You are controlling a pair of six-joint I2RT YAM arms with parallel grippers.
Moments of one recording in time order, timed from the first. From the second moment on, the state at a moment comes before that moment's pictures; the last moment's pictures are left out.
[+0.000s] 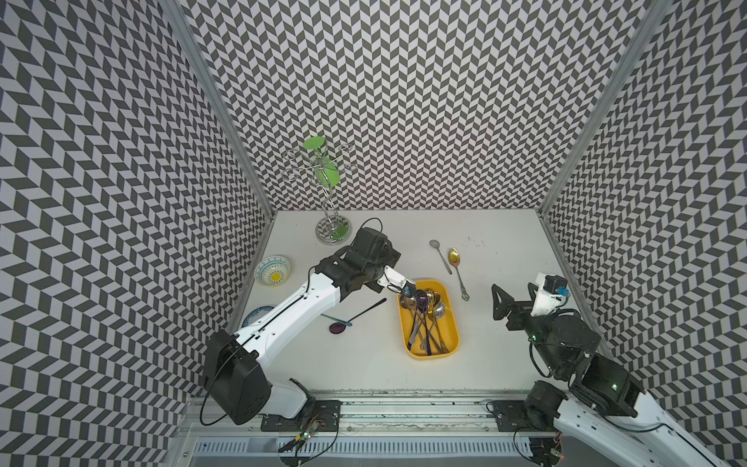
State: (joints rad) left arm -0.62 1.41 1.25 -0.61 0.00 1.63; right arm 0.80 0.41 0.64 -0.45 0.61 0.35
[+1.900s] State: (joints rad) left arm -0.04 1.52 1.00 -0.91 0.05 1.79; right arm 0.80 0.42 0.64 -0.44 0.61 0.35
